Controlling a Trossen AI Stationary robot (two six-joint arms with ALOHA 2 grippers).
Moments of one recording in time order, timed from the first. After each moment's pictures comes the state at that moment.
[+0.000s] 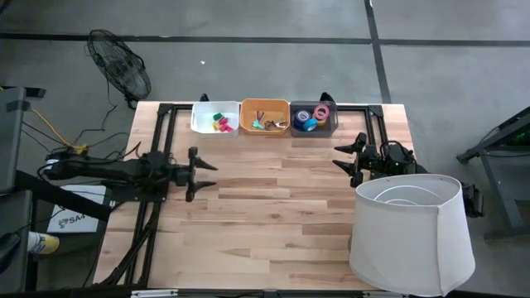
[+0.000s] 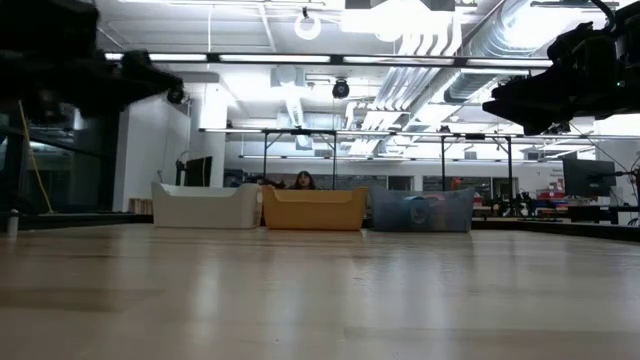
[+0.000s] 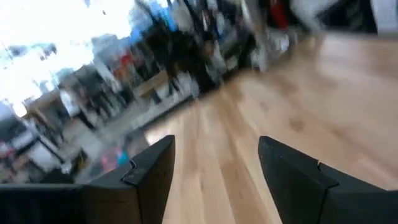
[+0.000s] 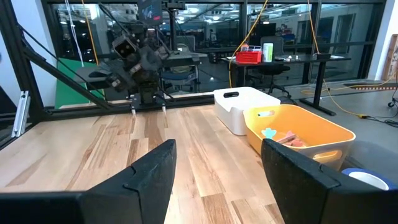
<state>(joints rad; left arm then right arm) 0.01 0.38 0.03 0.35 0.06 0.56 -0.38 0.03 0.01 0.06 -0.17 0.04</state>
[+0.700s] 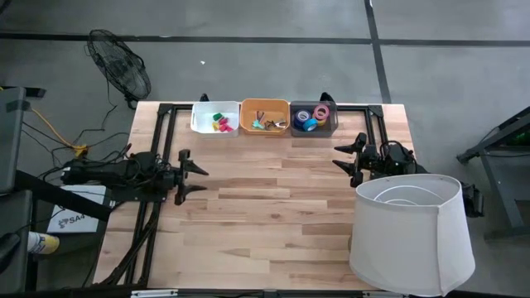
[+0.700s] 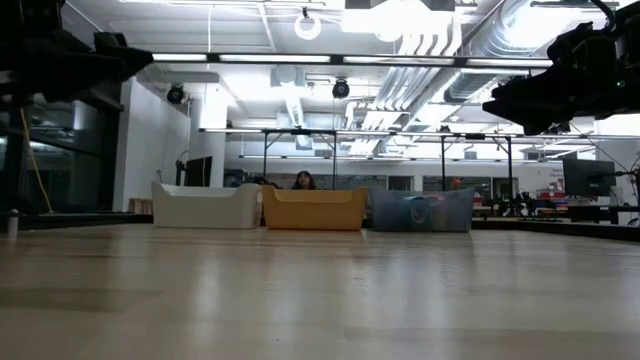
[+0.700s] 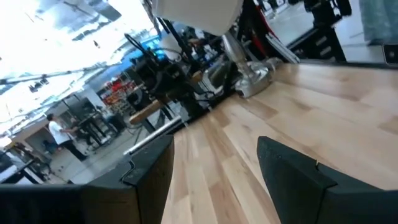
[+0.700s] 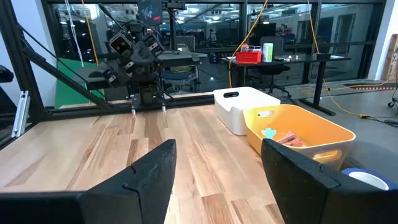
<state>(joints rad) -0.05 0.01 0.01 0.04 0.12 0.58 -0.38 0.03 0.01 0.06 -0.17 0.04</state>
